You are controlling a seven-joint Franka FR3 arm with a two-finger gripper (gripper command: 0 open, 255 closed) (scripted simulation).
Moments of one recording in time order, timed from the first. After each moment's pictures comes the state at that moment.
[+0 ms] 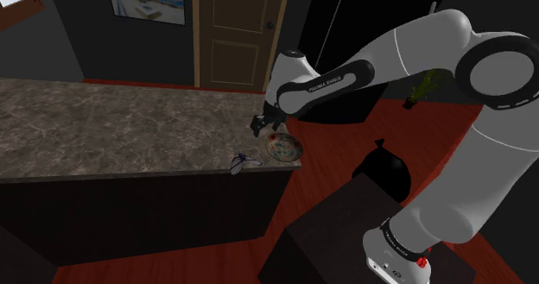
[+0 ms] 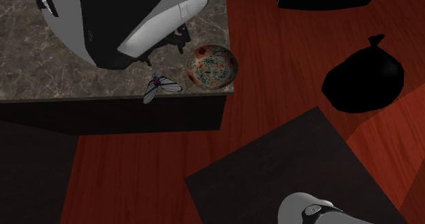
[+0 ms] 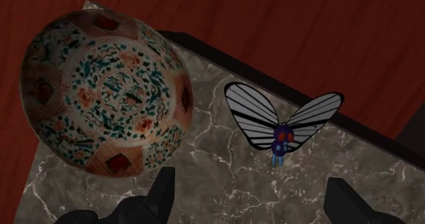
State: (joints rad) arm 0.04 0.22 0.21 -2.17 -0.07 2.46 0.32
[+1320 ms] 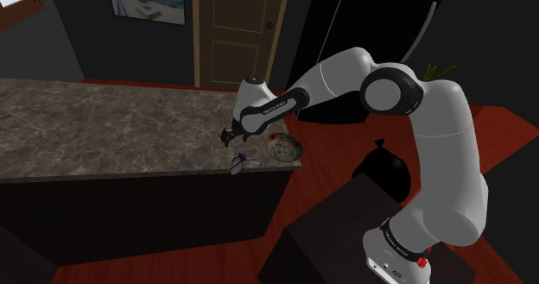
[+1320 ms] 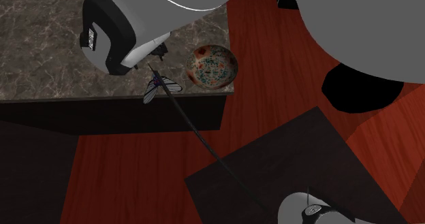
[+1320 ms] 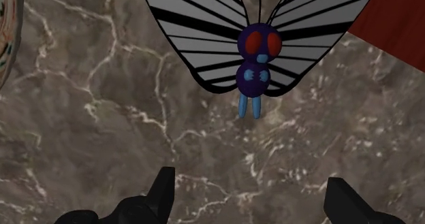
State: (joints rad) arm 0.14 0.76 0.16 -1.71 -0.15 2.56 0.42
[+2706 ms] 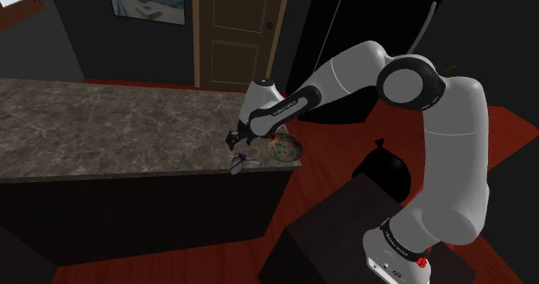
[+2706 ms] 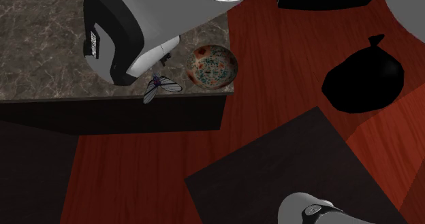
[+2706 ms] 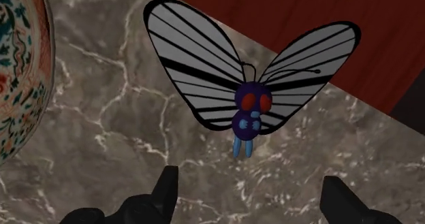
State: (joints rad) arm 0.10 0.64 0.20 -1.89 -0.13 2.64 0.38
